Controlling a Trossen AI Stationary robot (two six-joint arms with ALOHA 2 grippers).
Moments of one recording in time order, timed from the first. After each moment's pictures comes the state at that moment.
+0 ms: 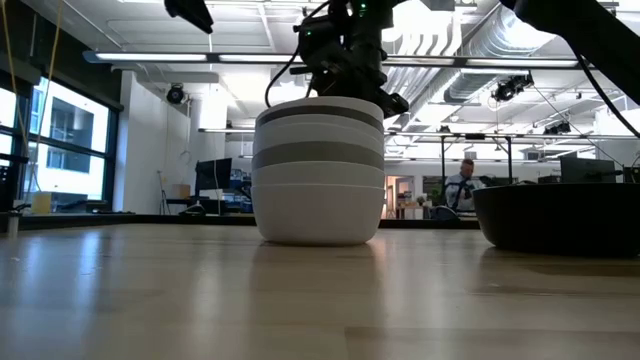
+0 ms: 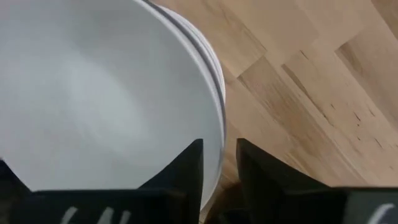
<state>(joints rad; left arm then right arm) 0.80 1.24 1.69 -1.26 0.08 0.35 -0.30 2.18 2.16 -1.51 -0.26 0.47</state>
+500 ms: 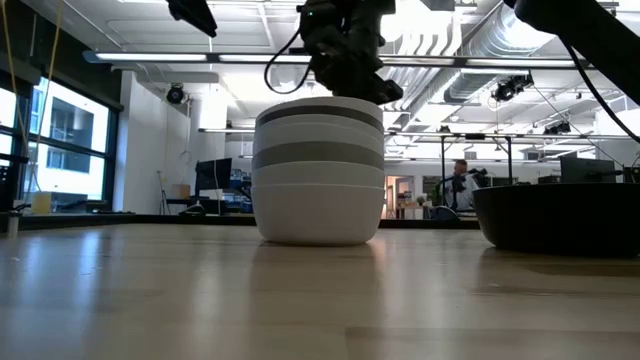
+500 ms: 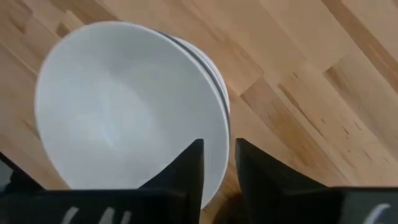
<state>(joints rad) 0.80 1.24 1.66 -1.22 0.08 0.37 -0.31 2.18 2.27 -1.54 -0.23 0.48</state>
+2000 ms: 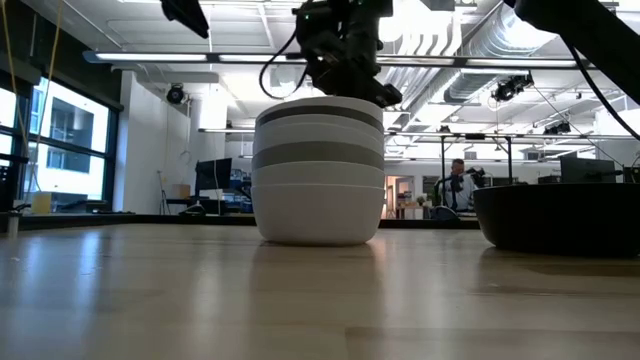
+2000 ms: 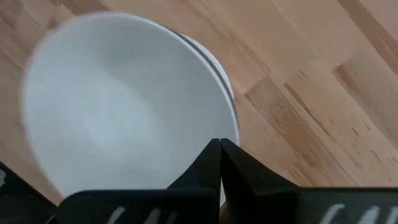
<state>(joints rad) 0.80 1.23 1.66 -1.28 0.08 0.36 -0.29 2.18 2.23 -1.50 -0.22 0.50</state>
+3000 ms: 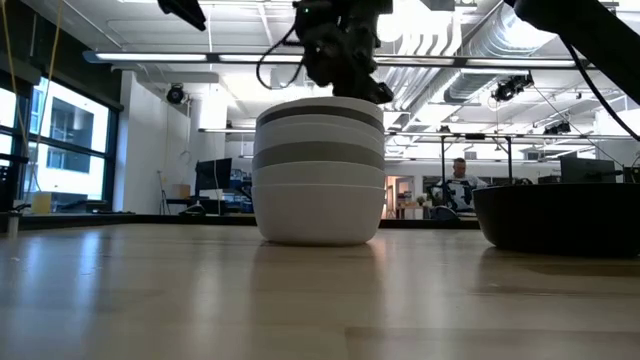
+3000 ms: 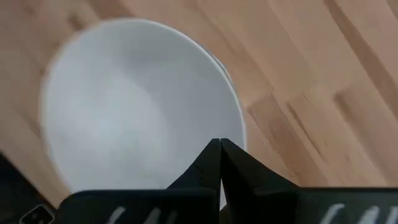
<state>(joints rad) 0.80 1.20 1.66 -1.27 0.08 0.37 -0.29 2.18 2.26 -1.49 -0.23 0.37</state>
